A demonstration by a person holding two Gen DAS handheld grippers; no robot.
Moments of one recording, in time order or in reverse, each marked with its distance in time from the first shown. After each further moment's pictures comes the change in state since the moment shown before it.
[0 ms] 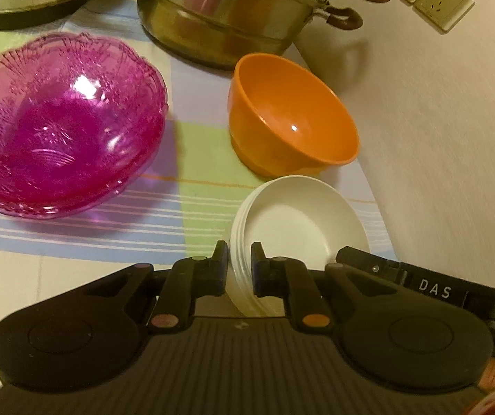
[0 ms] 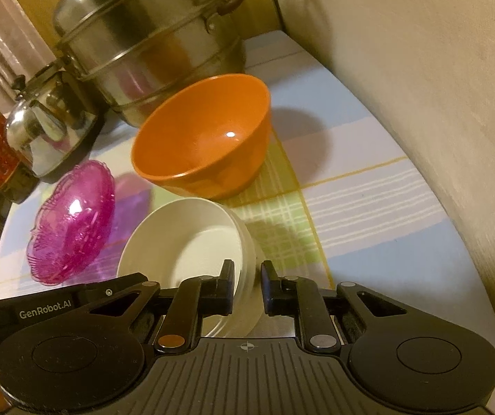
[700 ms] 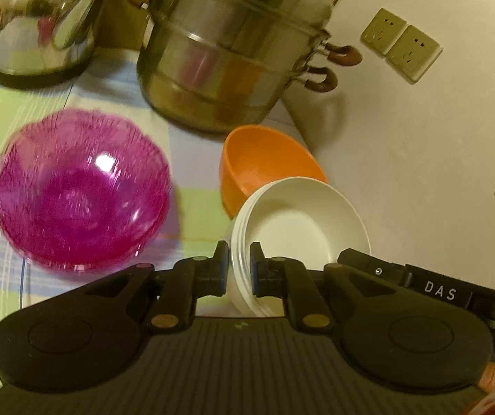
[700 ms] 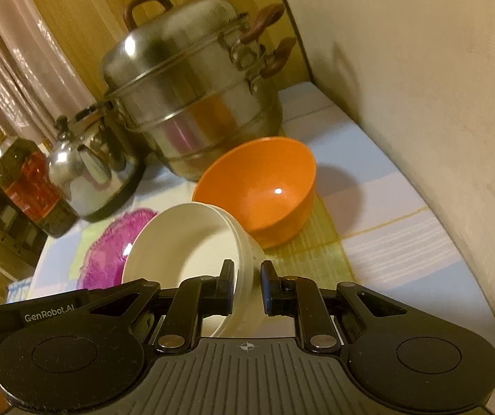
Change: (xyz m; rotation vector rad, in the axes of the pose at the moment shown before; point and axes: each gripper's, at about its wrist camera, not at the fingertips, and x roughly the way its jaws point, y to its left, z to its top) left arm -0.052 -0.011 0.020 0.039 -0.151 -0.016; right arm -0.039 0.027 0.018 -0.001 -0.151 0.083
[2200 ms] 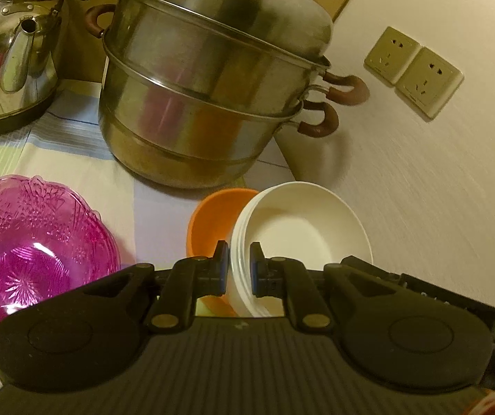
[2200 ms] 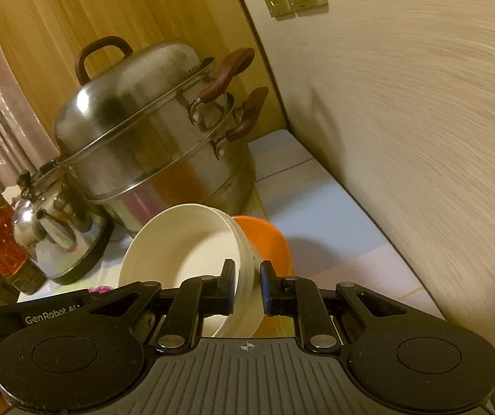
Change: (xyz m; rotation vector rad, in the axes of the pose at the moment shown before) left arm 0.068 -0.017 0.060 -0.001 -0.069 -0.010; right arm 0.045 -0.020 0.054 0.026 -0.125 -0.070
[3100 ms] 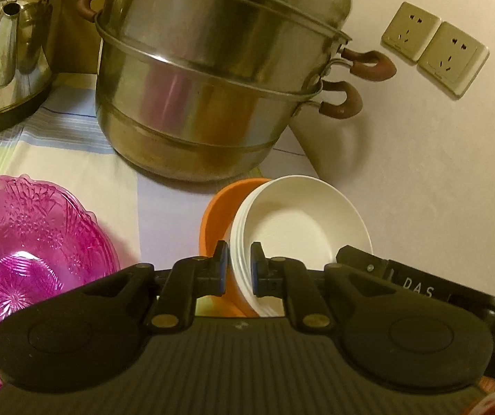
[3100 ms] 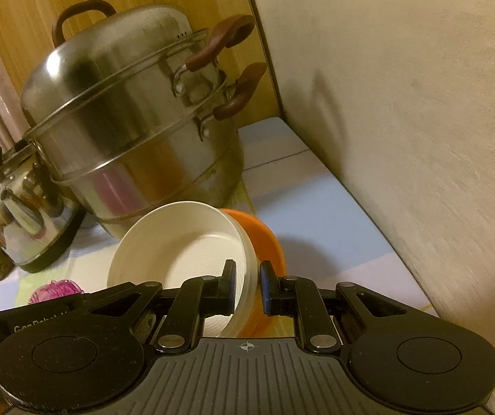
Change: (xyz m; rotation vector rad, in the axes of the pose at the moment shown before) left arm 0.039 0.008 -0.005 0.047 0.034 0.042; right arm 0.051 -0.004 -0.003 -0.063 0.039 -0.062
